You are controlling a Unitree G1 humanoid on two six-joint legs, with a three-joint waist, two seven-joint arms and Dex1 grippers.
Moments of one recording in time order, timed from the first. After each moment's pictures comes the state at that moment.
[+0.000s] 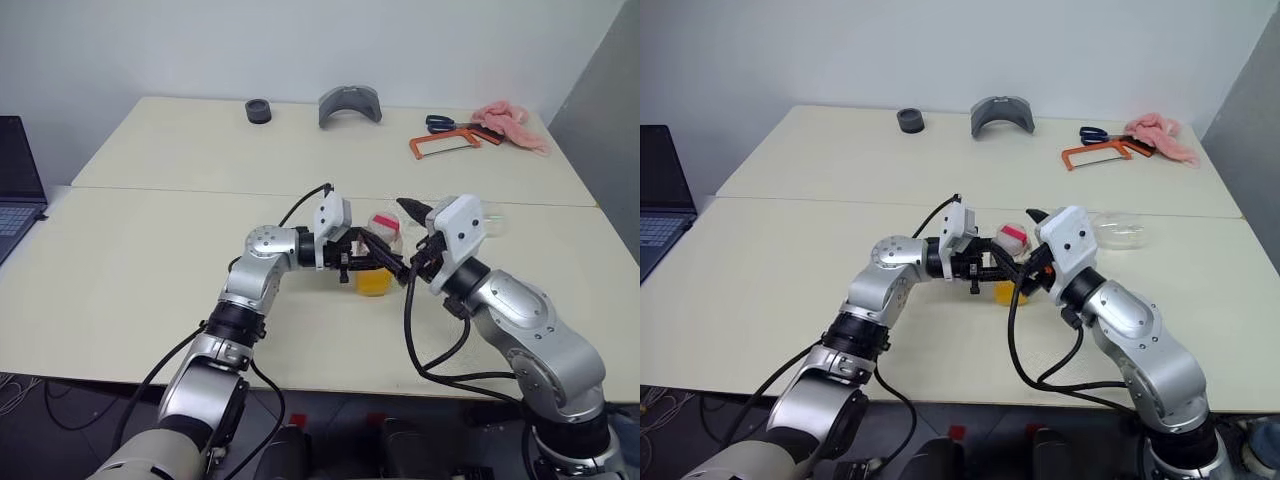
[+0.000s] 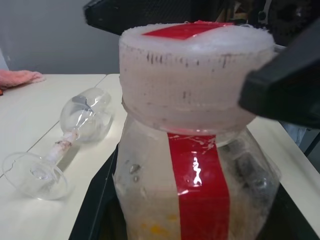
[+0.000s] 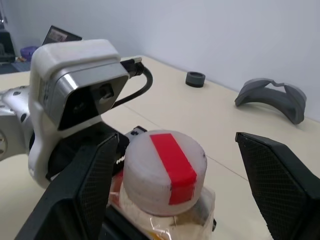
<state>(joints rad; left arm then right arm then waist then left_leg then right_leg) -0.77 0.22 -0.17 0.41 -0.27 0.08 -1.23 -0.33 -0.36 0.14 -0.70 0.35 0.69 0.25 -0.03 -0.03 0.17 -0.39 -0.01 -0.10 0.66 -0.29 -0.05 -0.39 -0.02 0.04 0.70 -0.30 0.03</state>
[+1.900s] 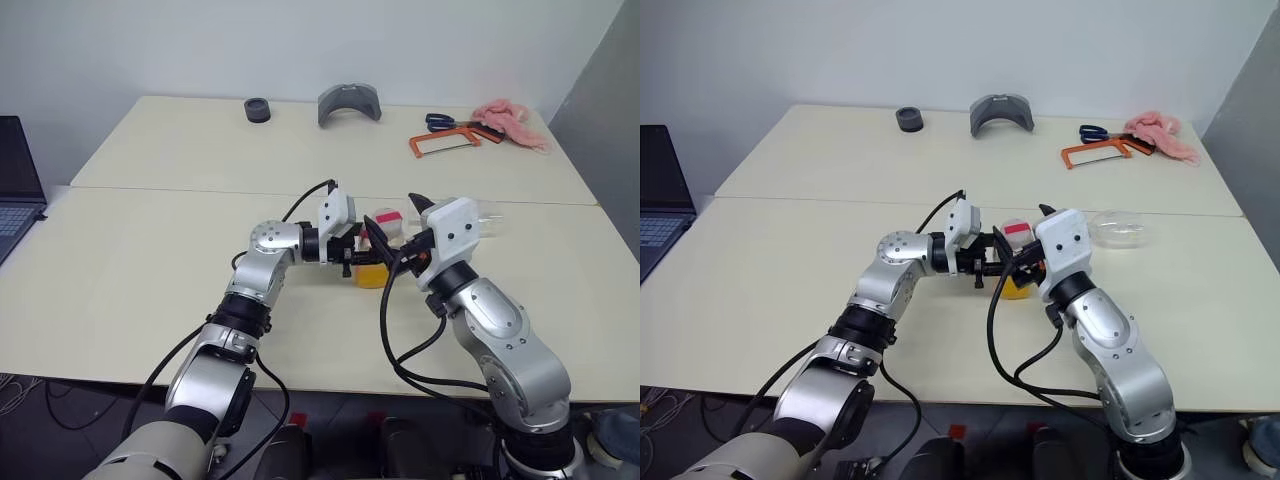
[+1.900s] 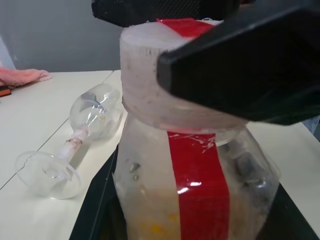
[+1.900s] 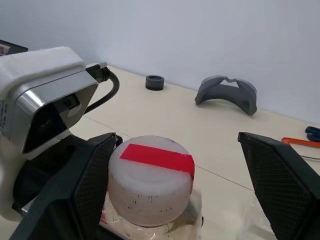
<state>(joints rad) -0.82 0.20 -0.16 0.54 -0.23 -0.01 -1.24 -0.29 -0.21 0.19 -0.69 0.13 0.66 0.13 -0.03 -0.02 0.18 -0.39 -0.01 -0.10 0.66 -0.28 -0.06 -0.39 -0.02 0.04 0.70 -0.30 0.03</state>
